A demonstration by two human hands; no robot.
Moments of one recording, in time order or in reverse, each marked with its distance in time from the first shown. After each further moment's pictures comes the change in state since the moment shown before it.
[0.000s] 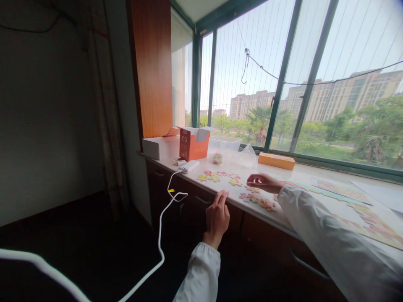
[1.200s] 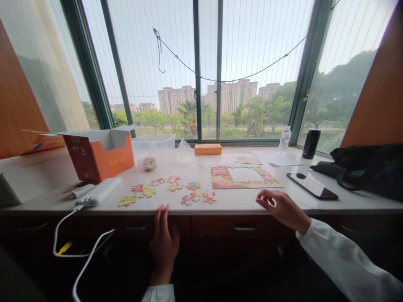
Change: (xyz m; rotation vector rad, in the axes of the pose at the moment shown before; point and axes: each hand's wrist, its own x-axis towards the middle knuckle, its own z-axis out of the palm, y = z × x) left_hand 0.003 -0.031 0.046 0.000 0.181 0.118; right_hand -0.253 -0.069 -0.016 -0.331 0.517 0.564
